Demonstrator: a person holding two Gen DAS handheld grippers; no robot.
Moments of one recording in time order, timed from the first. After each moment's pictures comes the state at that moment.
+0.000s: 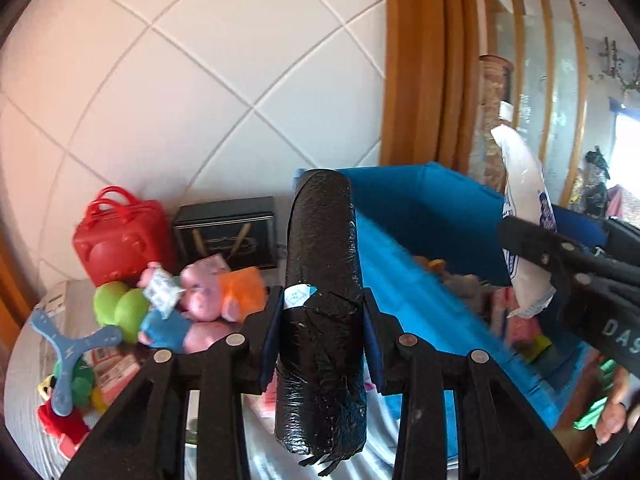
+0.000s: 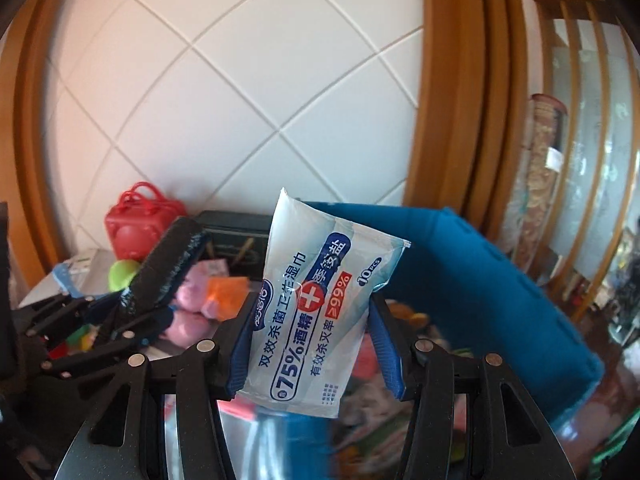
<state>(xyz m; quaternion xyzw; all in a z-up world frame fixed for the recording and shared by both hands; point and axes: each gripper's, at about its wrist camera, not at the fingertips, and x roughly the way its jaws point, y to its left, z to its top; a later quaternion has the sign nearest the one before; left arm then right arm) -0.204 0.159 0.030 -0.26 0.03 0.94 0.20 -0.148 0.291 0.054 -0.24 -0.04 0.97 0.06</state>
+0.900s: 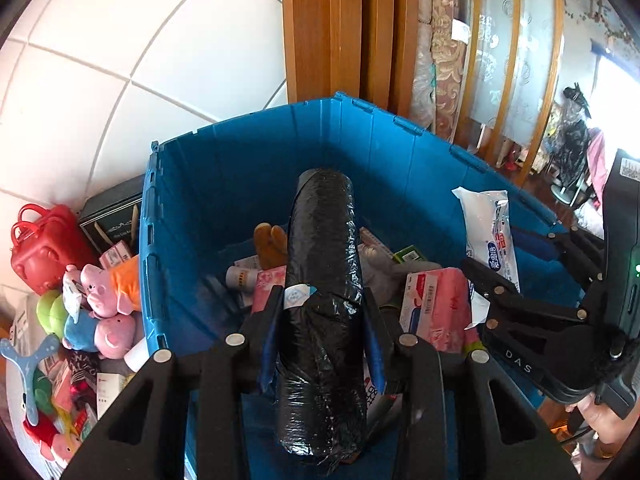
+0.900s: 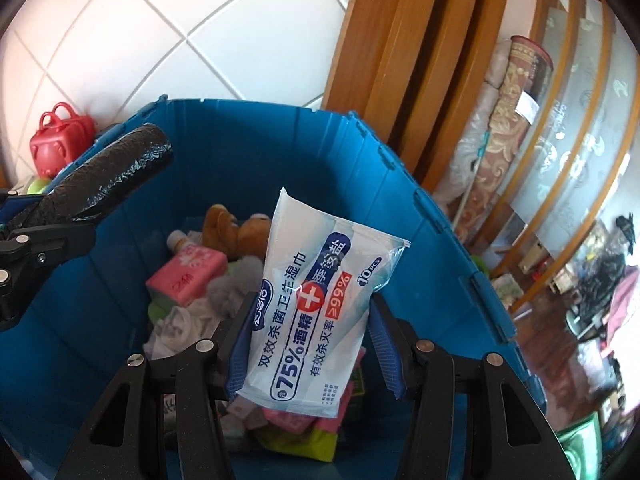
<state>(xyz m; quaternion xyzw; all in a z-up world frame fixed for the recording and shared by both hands) -0.216 0.383 0.023 -0.37 0.10 0.89 0.24 -0.175 0.519 -0.030 -0.36 -0.08 0.92 0.11</state>
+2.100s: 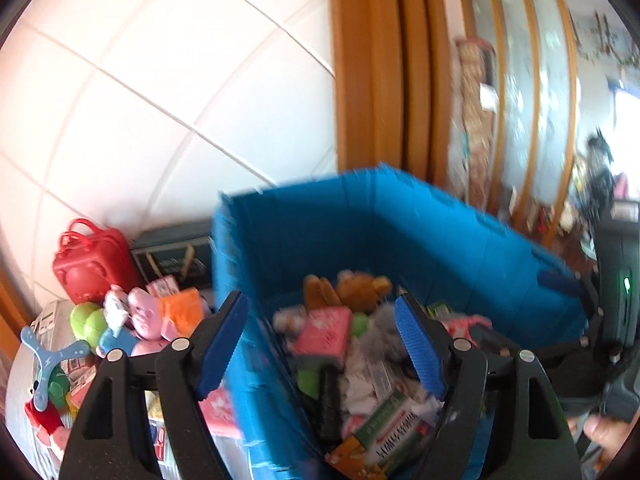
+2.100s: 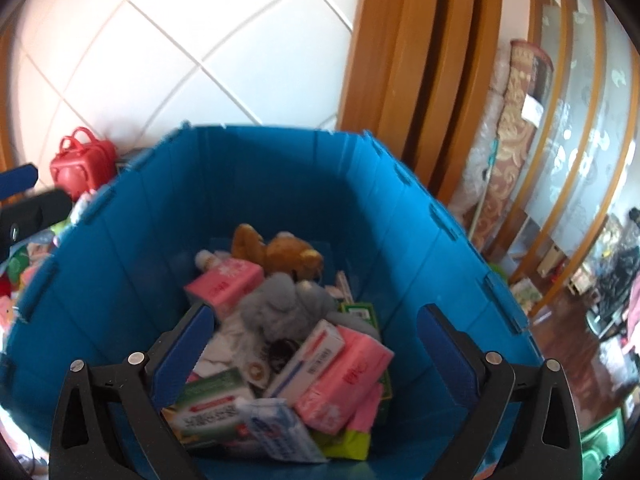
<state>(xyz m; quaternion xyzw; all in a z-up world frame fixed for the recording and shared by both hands) -0.175 0.327 0.056 -0.23 0.05 0.96 0.17 -0.154 0.500 -0.011 -0.31 -0.06 0.95 0.07</state>
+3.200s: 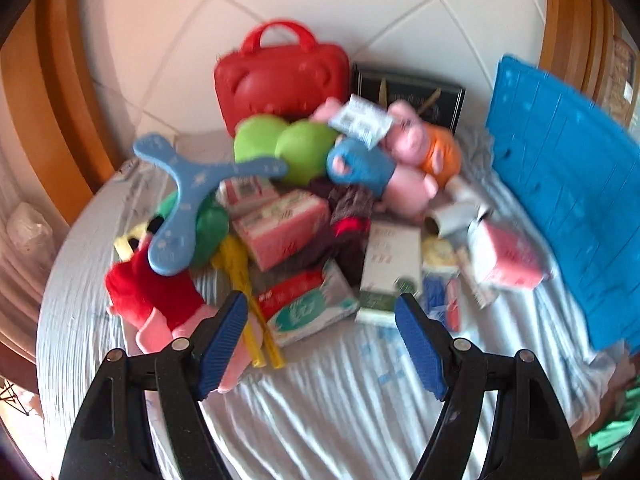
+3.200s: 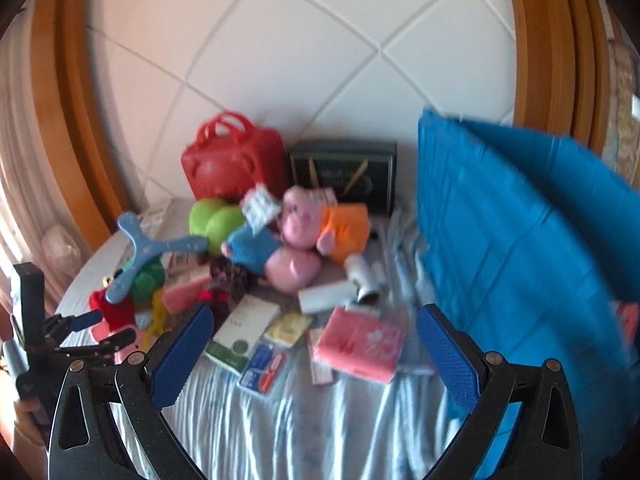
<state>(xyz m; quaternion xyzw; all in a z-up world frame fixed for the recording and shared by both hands) -0.203 -0.106 -0.131 -0.43 0.00 0.90 0.00 -0.201 0.176 -0.075 -0.34 0.02 0.94 -0.09</state>
